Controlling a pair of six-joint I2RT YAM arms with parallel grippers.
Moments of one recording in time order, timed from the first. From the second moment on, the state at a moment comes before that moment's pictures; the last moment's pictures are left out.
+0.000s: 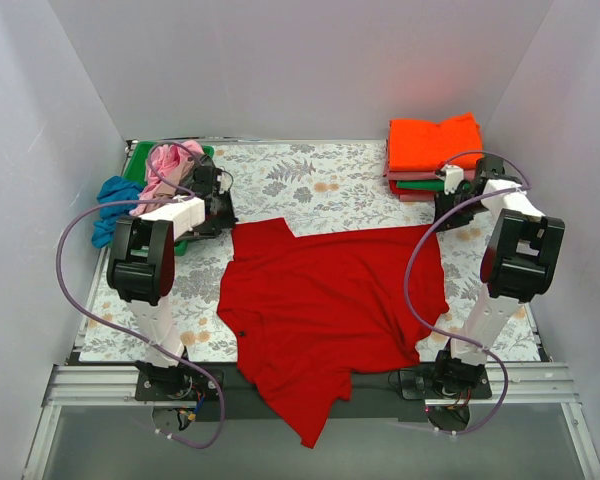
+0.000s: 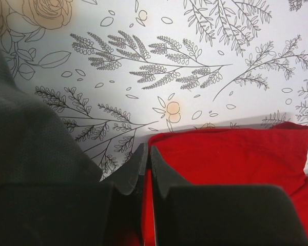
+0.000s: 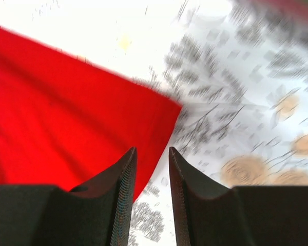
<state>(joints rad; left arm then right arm) -0.17 1.92 1.24 -0.28 0.05 -0.34 -0.21 1.90 1.37 -0.72 -0.46 -0.53</state>
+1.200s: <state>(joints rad) -0.17 1.90 1.23 -0.28 0.06 -0.34 -0.21 2.11 1.55 -0.75 -0.51 -0.50</state>
